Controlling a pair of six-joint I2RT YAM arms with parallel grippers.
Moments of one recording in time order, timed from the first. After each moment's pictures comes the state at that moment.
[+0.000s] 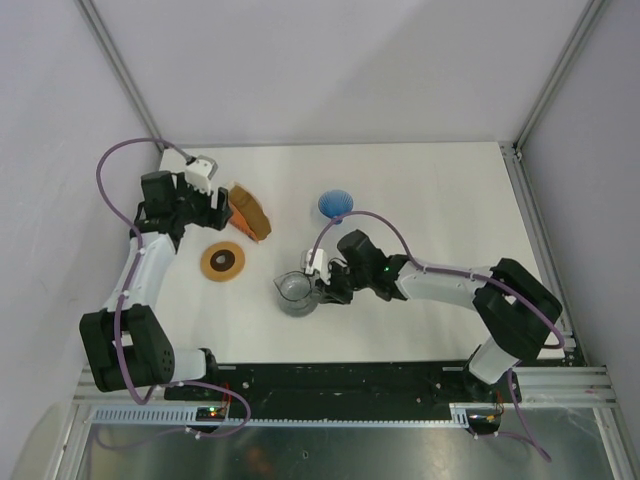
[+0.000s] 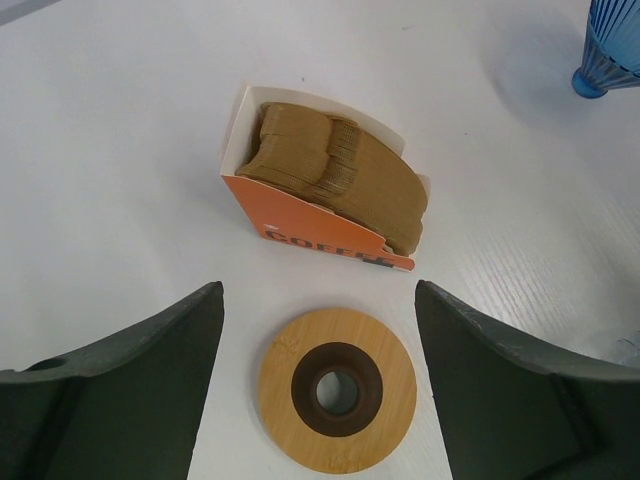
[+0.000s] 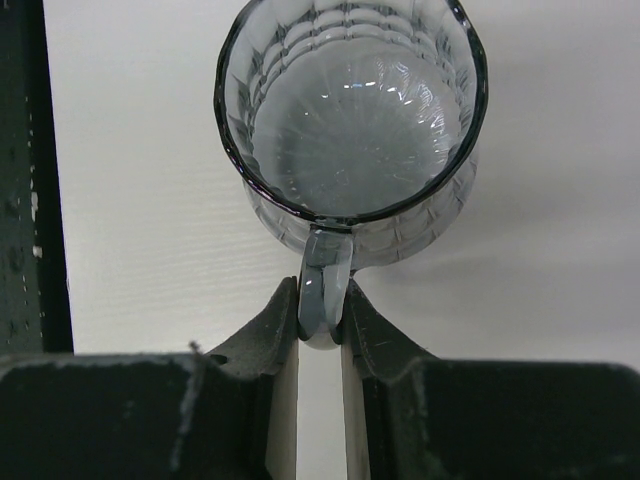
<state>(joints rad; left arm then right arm) 0.14 1.32 0.99 -0.26 0.47 0.34 0.90 1.61 0.90 -0.01 -0.45 -0.37</state>
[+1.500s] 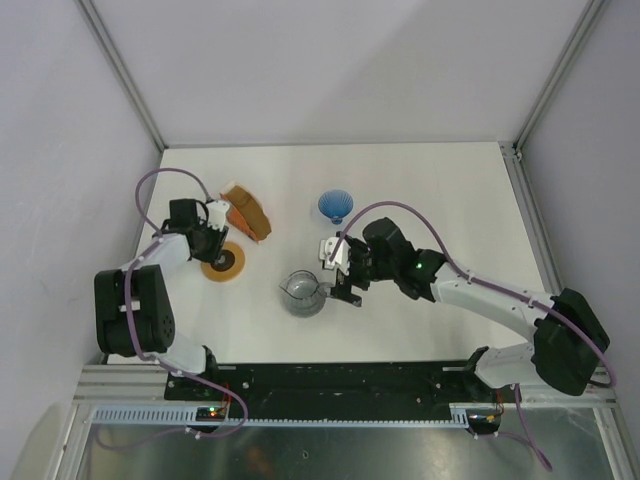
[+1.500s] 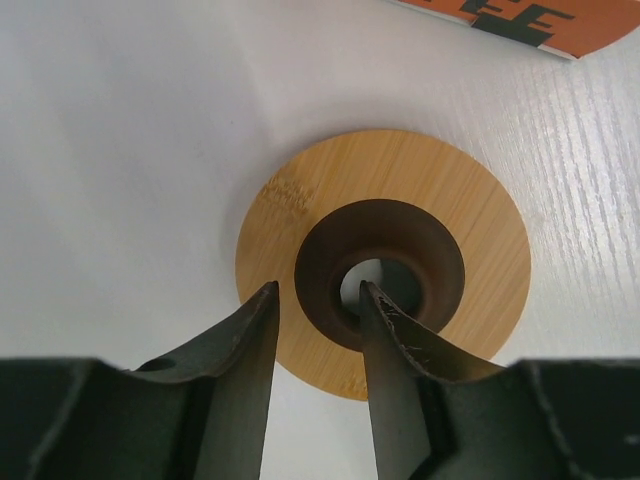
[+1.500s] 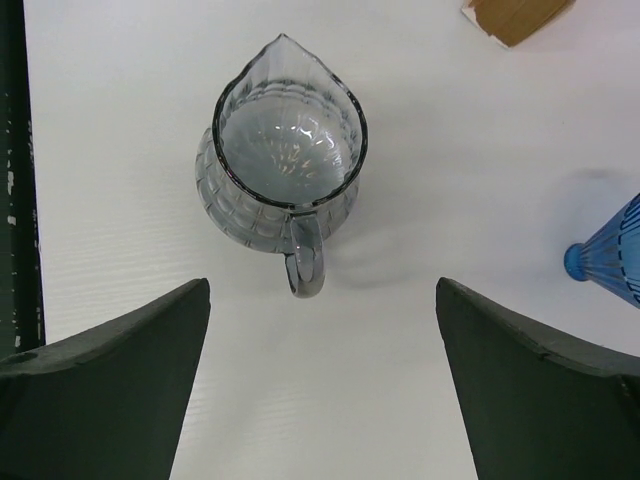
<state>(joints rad) 0.12 1.51 0.84 -0.32 0.16 0.45 0.85 1.35 0.90 -0.17 -0.40 -0.54</state>
